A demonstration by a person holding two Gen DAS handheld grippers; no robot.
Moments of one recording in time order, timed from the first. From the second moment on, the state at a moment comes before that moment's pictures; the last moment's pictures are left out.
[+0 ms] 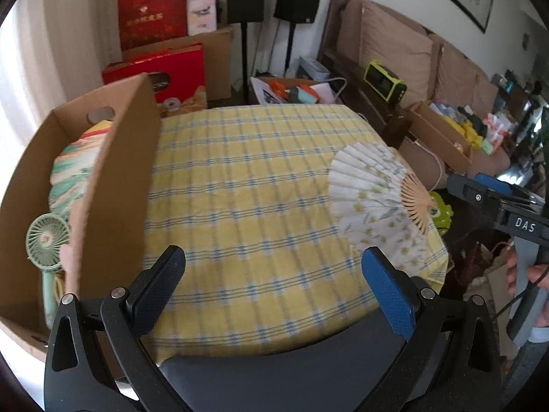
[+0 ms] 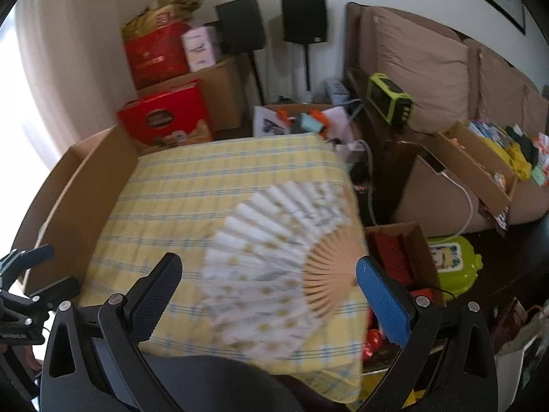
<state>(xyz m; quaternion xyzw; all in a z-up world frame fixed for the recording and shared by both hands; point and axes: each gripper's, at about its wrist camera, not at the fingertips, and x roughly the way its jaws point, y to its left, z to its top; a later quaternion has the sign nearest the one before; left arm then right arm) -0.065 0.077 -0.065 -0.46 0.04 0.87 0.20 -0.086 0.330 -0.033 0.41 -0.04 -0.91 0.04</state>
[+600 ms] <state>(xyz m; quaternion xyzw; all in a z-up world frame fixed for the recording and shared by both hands) -0.094 0.149 -0.104 -0.51 0.04 0.82 0.26 -0.106 0.427 -0.093 0.46 -0.13 -0.88 -0.01</state>
